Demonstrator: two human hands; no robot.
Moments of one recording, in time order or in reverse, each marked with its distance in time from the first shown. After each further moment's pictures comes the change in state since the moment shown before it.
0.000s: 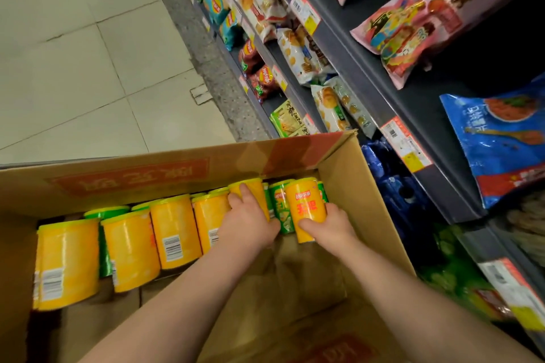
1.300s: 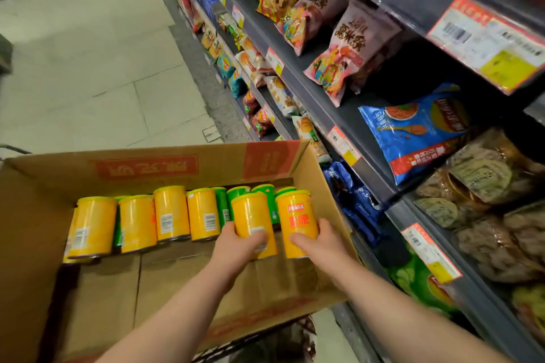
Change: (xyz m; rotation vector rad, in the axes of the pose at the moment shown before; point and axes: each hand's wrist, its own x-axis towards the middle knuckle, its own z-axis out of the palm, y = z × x) left_hand -0.124 0.011 0.039 -0.848 0.074 -0.094; right_hand -0.101 0.071 -0.048 0.313 -0.070 -0.167
